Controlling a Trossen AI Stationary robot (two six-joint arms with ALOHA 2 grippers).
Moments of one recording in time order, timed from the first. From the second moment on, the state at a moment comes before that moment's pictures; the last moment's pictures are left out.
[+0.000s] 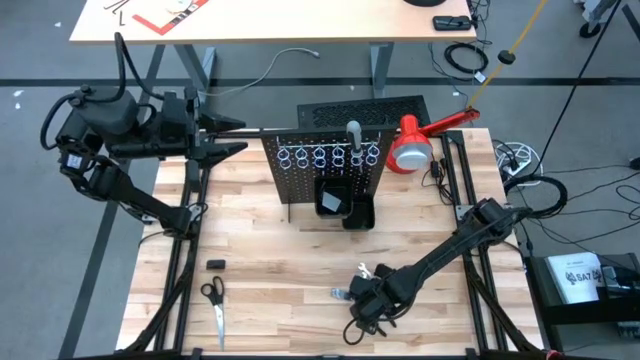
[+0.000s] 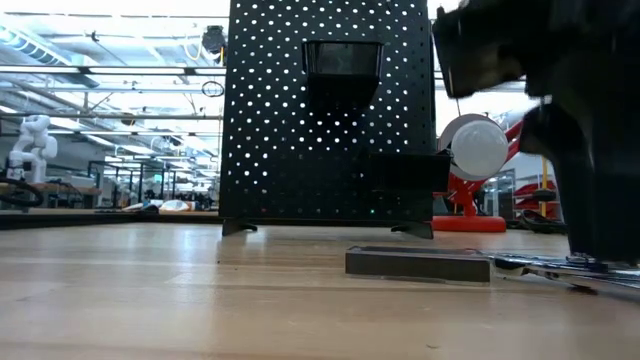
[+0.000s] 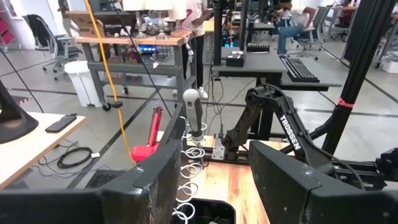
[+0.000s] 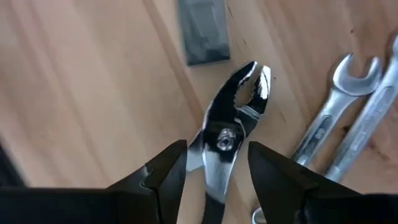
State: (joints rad) left arm -0.13 1.30 2.18 -1.03 -0.29 -0.02; right arm 0.59 1.98 1.35 -0.70 0.05 1.06
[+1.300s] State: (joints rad) left arm -0.13 1.30 2.18 -1.01 -0.29 -0.02; right arm 0.53 2.07 1.42 -0.77 0.04 1.00
